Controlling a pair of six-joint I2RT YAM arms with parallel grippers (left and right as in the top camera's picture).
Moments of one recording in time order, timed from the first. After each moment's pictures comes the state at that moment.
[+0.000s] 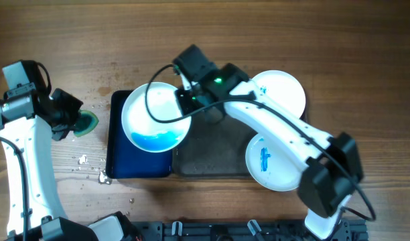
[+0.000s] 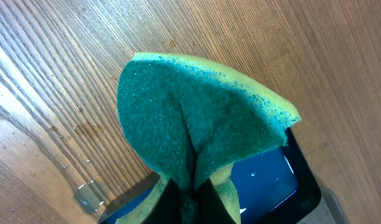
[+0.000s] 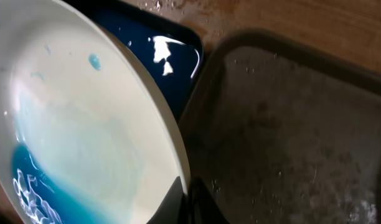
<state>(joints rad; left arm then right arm) 0.38 1.41 1.24 -1.05 0.03 -0.64 0.76 1.94 1.70 -0.90 -0.09 0.35</state>
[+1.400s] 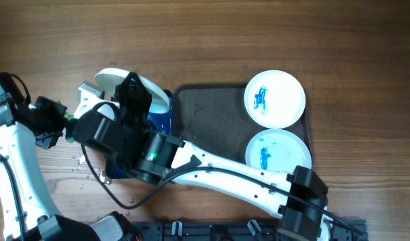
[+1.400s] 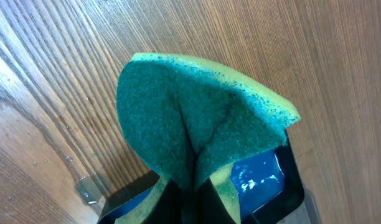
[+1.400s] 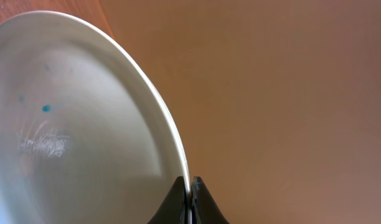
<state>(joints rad) 0.54 1.40 1.24 -1.08 0.15 -0.62 1.23 2.00 1.87 -0.38 1.08 -0.75</state>
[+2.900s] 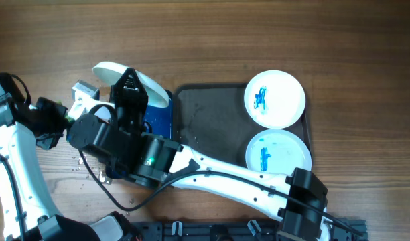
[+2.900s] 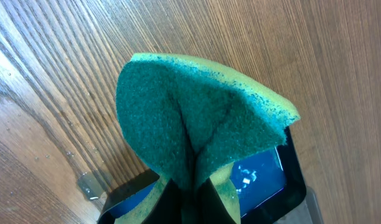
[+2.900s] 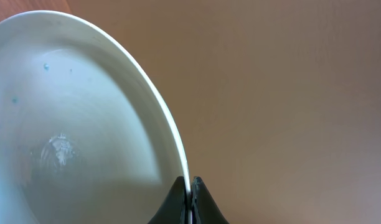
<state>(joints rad) 0.54 1.40 1.24 -1.10 0.16 -0.62 1.25 2.00 1.87 -0.26 1.18 -0.86</state>
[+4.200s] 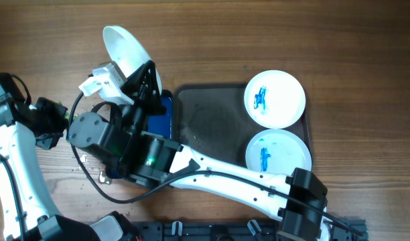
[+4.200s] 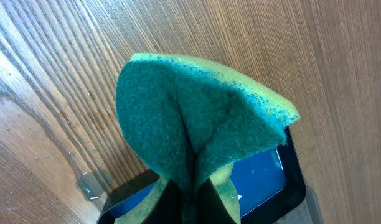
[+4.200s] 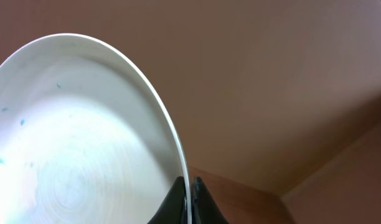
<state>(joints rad) 0.54 1.40 1.24 -1.10 0.16 -0.62 1.25 2.00 1.87 -0.11 1.49 -0.34</state>
